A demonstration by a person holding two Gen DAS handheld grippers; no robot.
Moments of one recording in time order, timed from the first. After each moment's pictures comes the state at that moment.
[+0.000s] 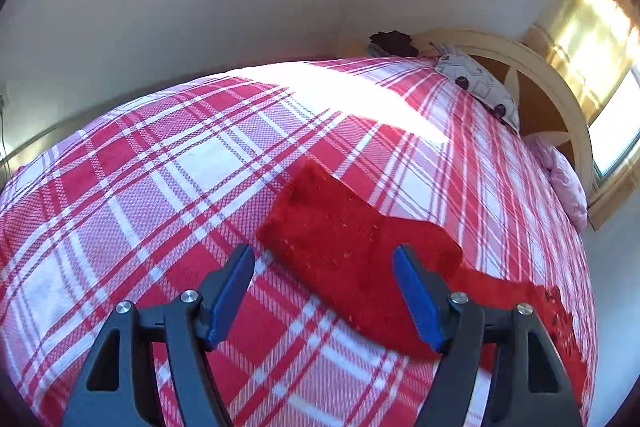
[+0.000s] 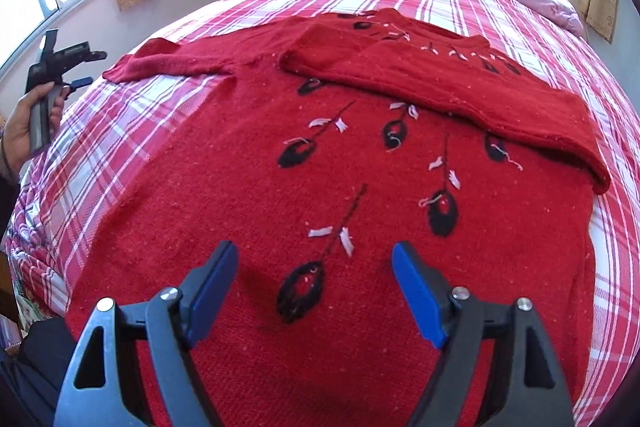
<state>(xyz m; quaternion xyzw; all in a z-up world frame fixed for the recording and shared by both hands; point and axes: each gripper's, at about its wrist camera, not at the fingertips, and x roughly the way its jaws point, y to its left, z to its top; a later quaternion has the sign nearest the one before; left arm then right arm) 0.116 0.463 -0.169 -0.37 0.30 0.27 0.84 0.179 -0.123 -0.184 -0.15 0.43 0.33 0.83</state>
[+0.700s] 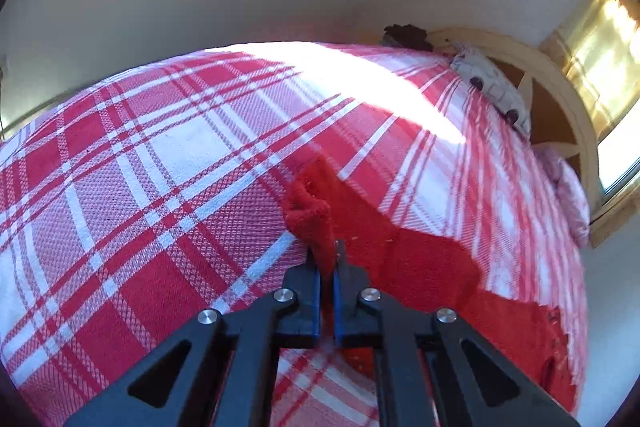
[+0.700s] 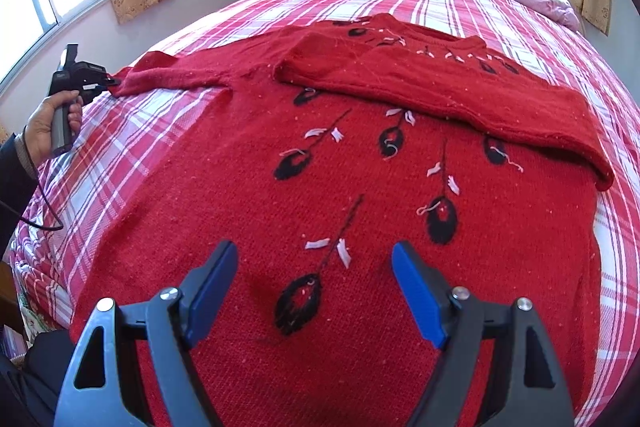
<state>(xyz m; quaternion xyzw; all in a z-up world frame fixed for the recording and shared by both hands) 0.136 0.481 -0.186 -0.41 0.30 0.27 0.82 0.183 -0.125 -0.184 -0.13 0.42 0.33 0.84</state>
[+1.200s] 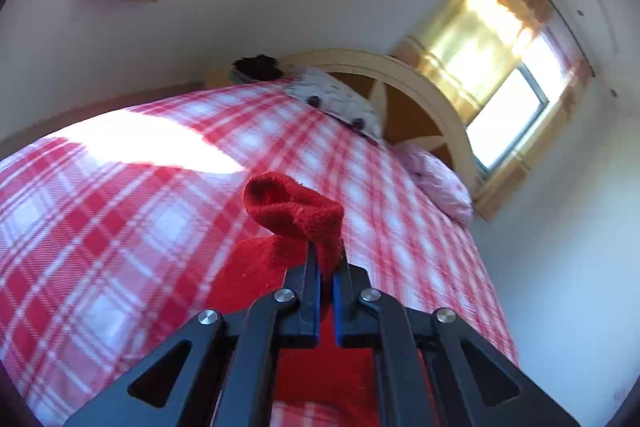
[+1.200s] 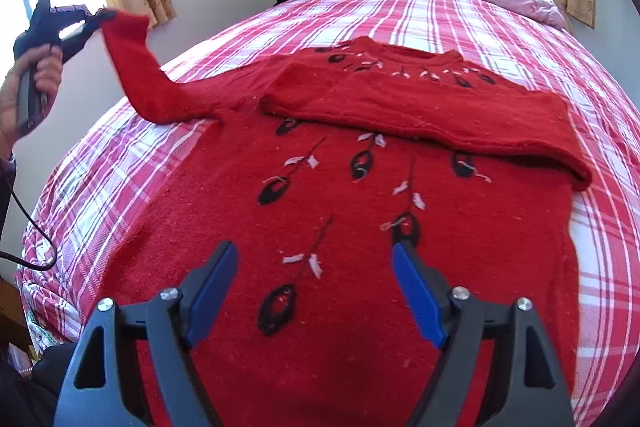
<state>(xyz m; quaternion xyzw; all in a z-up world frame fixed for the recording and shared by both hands) 0.204 0.355 -0.023 -0.37 0.19 0.07 0.91 0.187 -0.148 -0.165 -0.09 0.40 0.32 0.86</state>
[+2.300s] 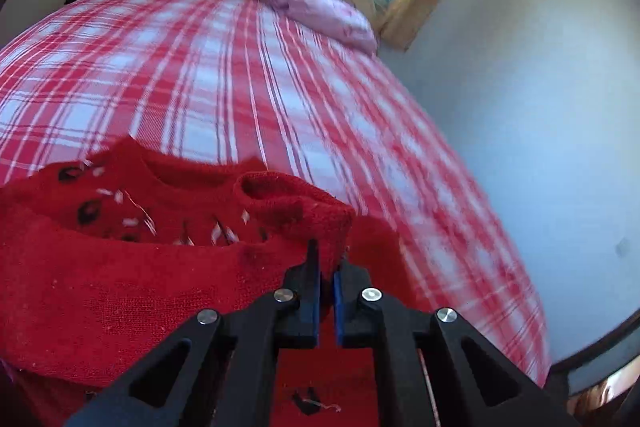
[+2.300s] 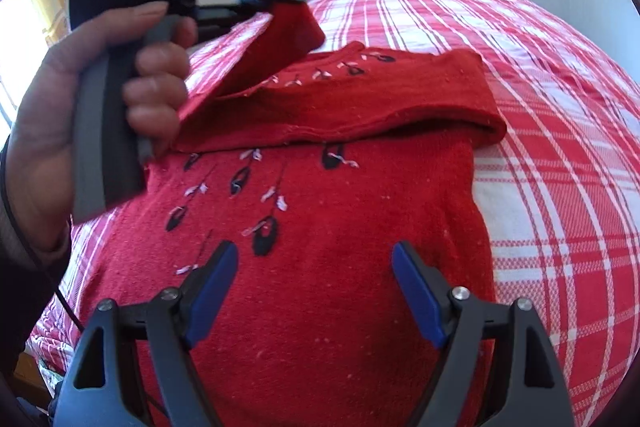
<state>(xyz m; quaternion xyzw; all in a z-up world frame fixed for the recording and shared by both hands) 0.358 0.045 -0.081 -0.22 0.39 -0.14 0.88 0.227 -0.230 -0.169 0.00 0.40 0.26 0.88</state>
